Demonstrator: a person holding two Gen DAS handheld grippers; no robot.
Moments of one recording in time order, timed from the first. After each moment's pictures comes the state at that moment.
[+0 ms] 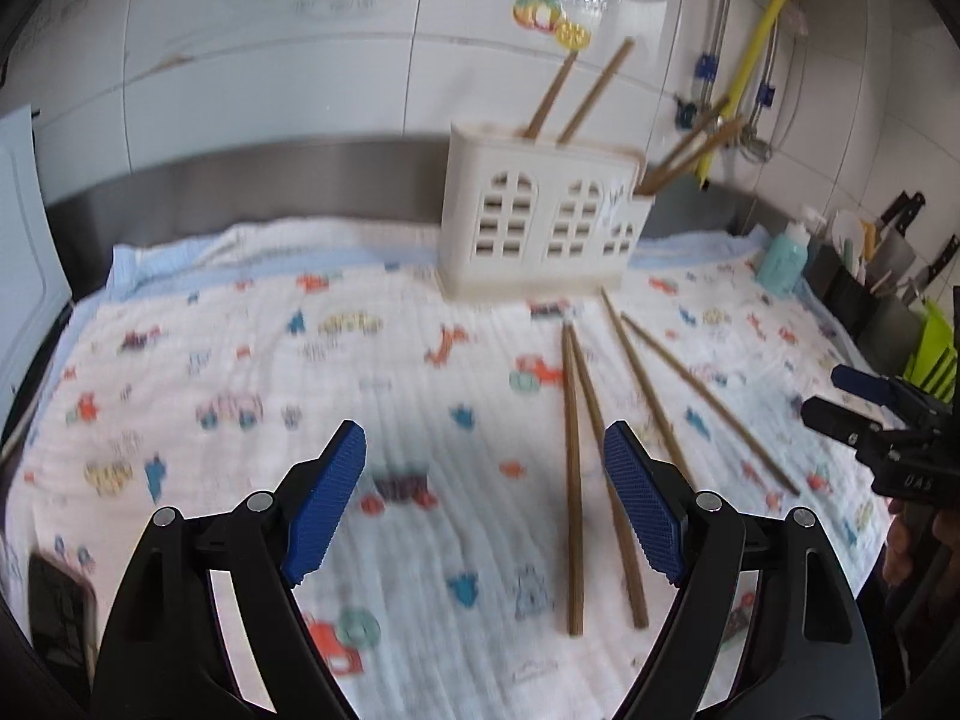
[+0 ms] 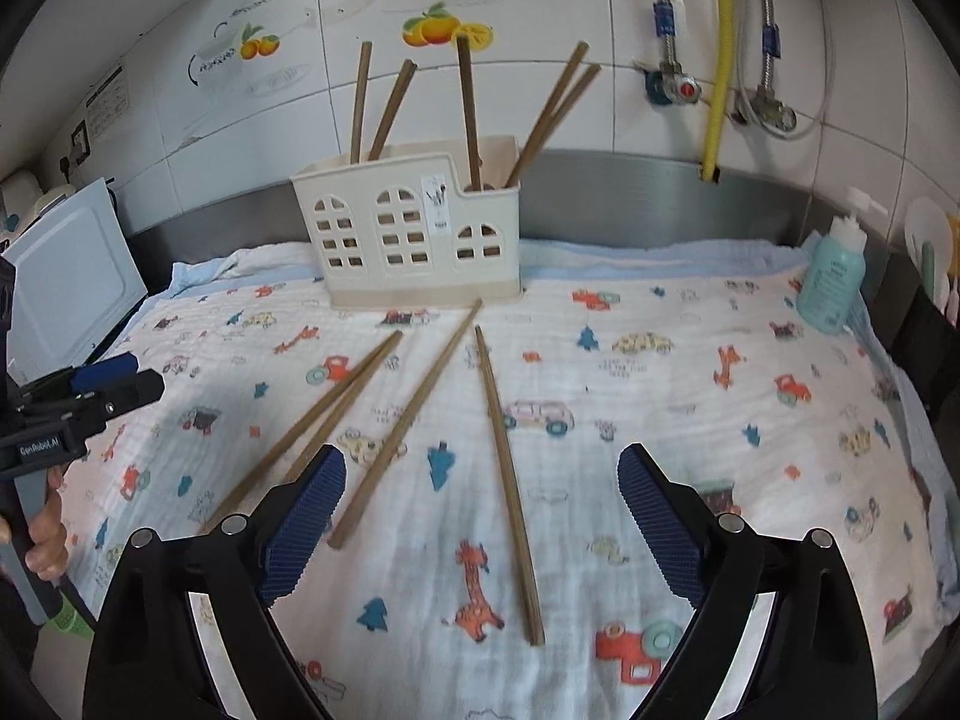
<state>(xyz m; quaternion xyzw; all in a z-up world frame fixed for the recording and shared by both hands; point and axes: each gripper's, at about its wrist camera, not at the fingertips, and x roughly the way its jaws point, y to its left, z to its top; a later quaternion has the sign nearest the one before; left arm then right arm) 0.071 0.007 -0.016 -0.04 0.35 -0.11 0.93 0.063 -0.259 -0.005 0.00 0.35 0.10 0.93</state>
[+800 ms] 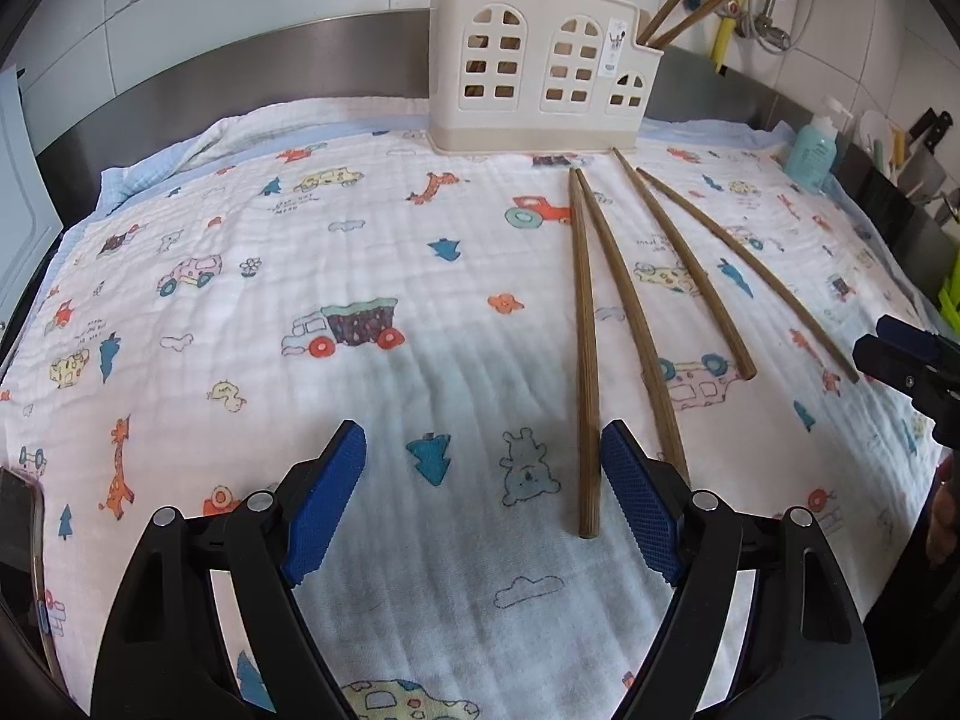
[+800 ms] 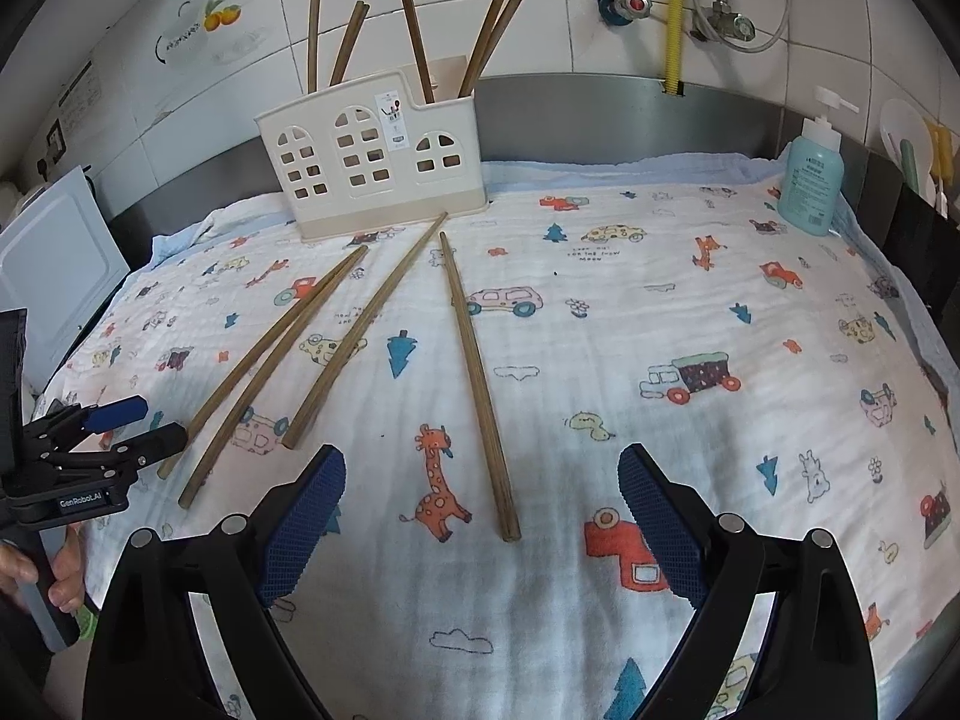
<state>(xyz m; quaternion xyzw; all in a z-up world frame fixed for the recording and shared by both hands) 0.061 -0.021 -0.079 0.01 0.42 -0.08 0.90 0.041 -0.279 -0.049 0.03 0.39 0.09 0.92</state>
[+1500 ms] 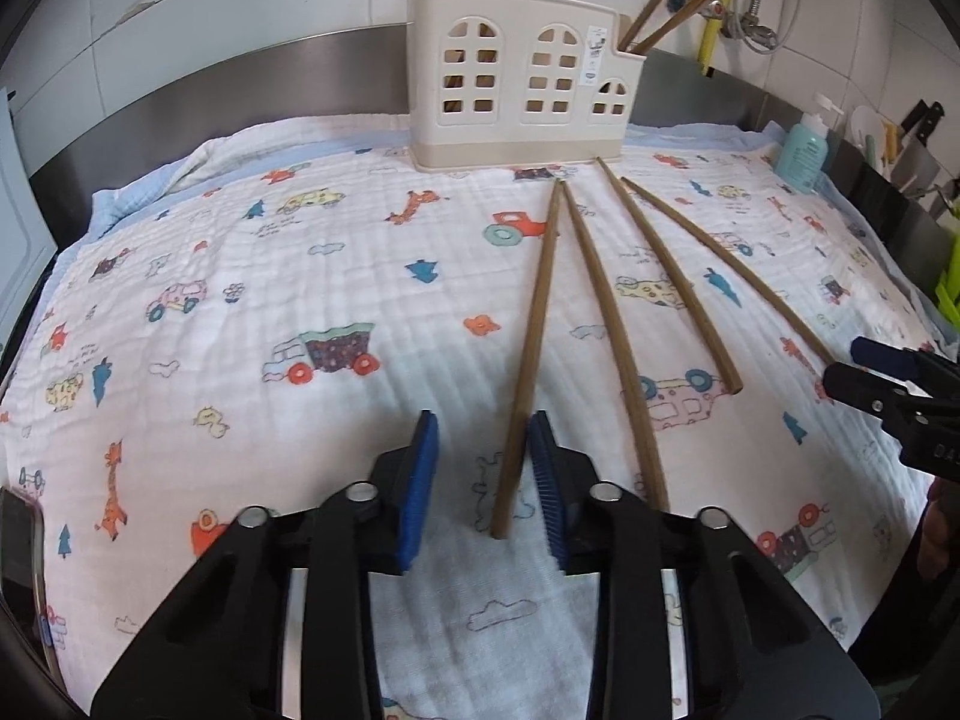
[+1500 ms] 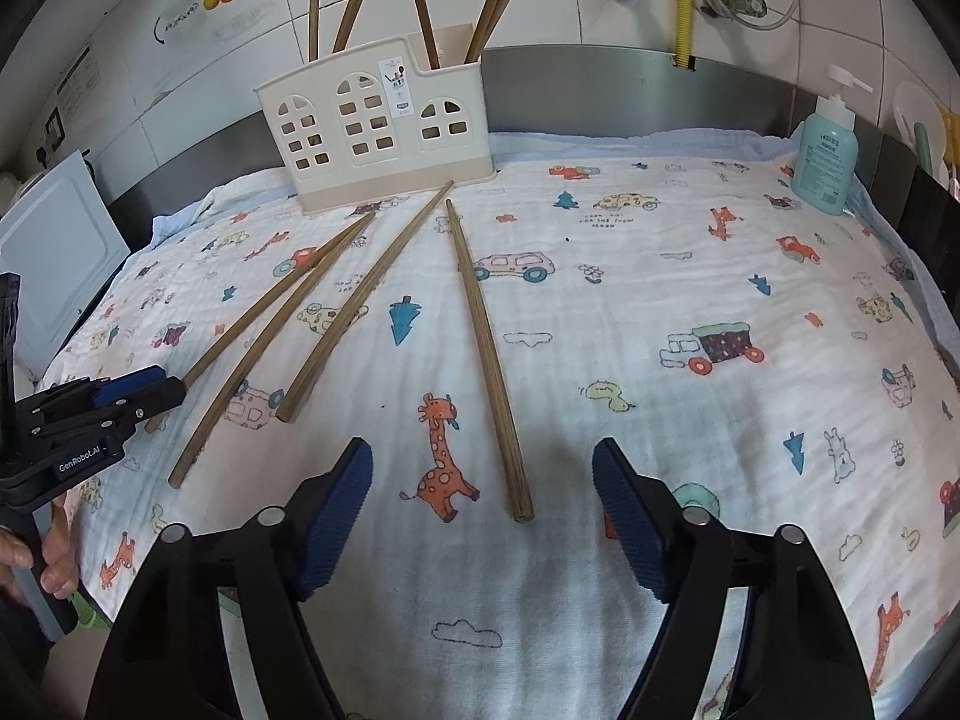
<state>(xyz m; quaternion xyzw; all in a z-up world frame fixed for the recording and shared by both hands) 0.065 -0.030 -0.075 0.01 0.41 -0.09 0.91 0.044 -0.275 -0.064 0.03 0.41 0.10 0.91</state>
